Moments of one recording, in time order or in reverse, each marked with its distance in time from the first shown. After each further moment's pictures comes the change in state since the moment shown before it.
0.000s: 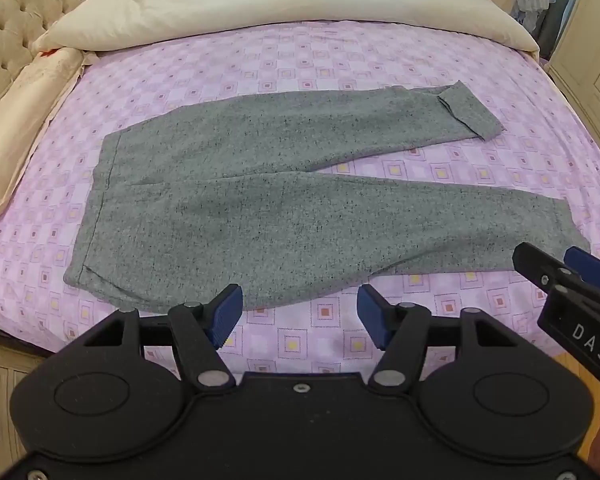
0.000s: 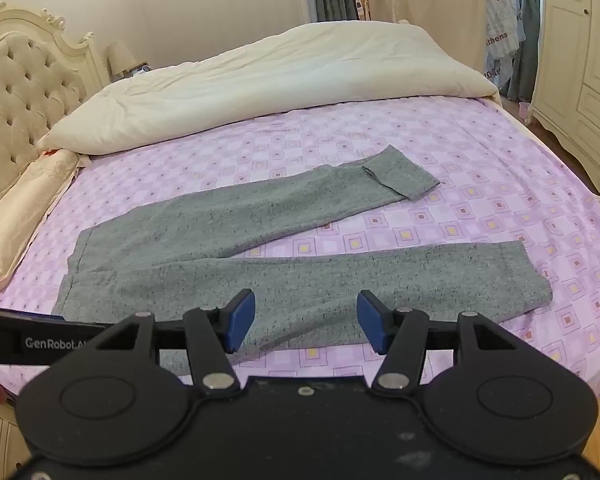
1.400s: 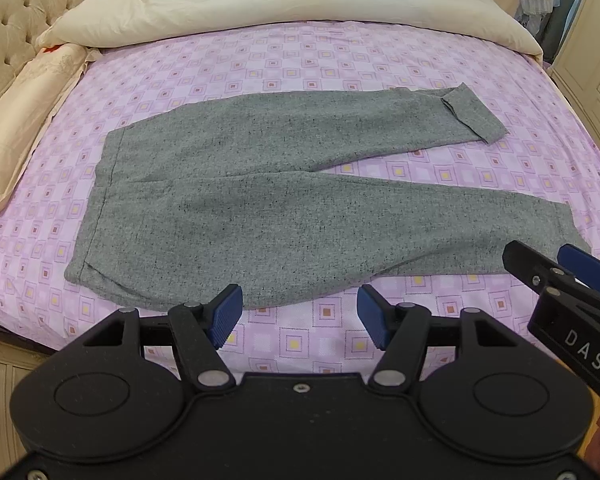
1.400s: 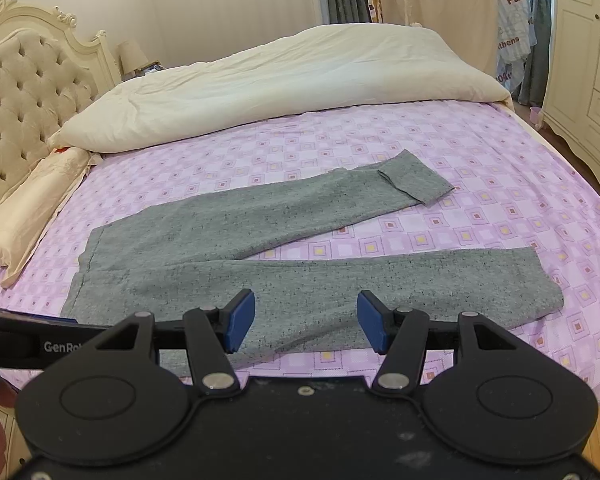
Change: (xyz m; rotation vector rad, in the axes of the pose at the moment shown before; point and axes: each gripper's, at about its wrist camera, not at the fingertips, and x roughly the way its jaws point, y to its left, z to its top) left arm -0.001 0.006 0.001 -0.010 0.003 -0.002; right arm 0.003 0.003 -0.001 -0.021 -0.007 0.031
